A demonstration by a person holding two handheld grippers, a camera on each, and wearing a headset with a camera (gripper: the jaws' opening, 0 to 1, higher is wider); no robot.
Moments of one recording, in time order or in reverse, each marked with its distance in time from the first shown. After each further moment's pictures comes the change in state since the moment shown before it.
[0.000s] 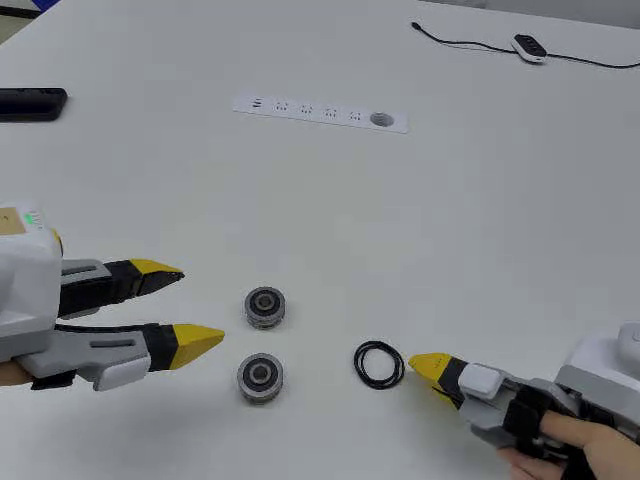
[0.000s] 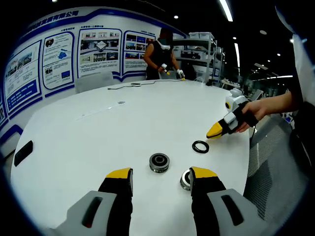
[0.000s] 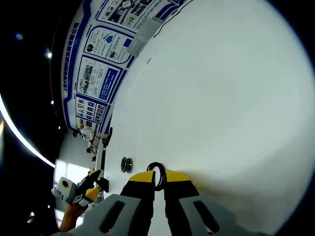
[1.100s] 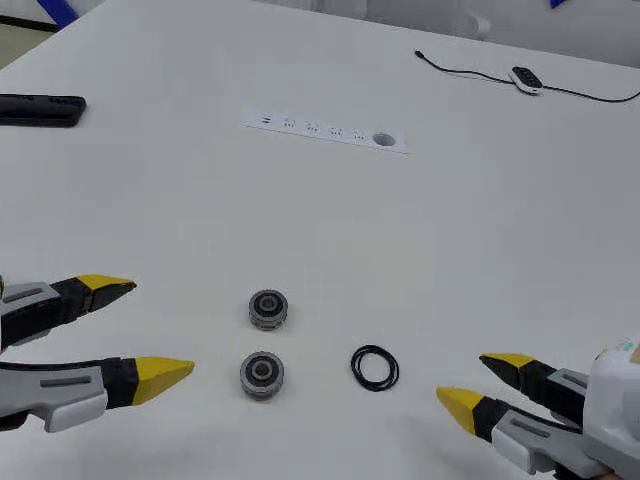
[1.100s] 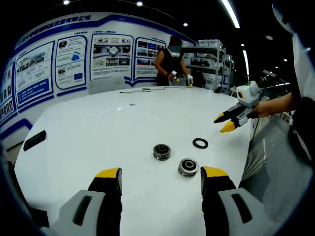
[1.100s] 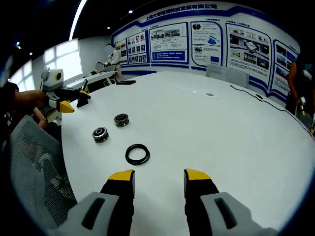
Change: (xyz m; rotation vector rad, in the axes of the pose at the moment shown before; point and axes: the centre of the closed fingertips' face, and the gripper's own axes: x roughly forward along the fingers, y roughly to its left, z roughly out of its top) left arm -0.044 -0.006 -0.023 -0.043 -0.061 0.090; right arm -0.043 0.005 0.005 -1.133 0.054 -0.074
